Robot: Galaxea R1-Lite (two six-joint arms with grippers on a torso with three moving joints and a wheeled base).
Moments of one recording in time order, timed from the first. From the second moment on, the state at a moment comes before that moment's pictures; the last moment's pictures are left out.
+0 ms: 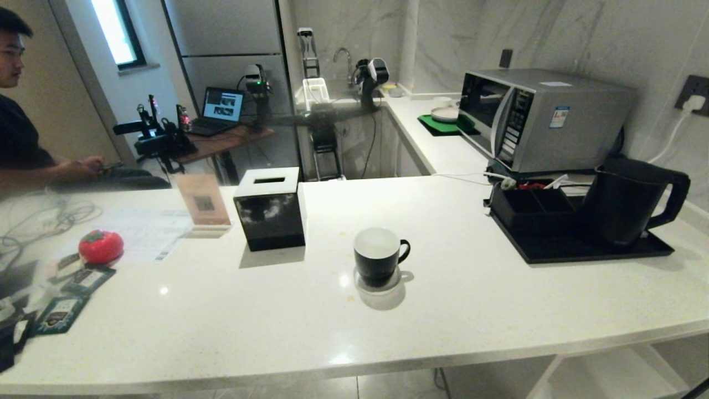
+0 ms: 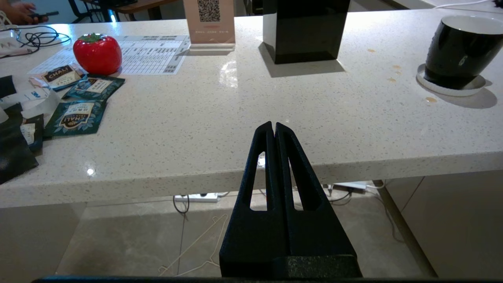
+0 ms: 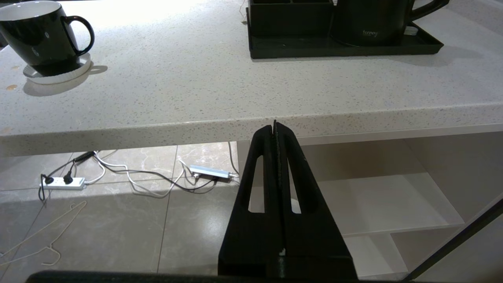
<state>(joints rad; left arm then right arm) 0.00 0.00 0.00 0.00 0.00 0.00 0.00 0.00 -0.01 0.02 -0.01 0.01</state>
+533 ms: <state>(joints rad) 0.00 0.00 0.00 0.00 0.00 0.00 0.00 0.00 -0.01 0.02 -0.01 0.01</state>
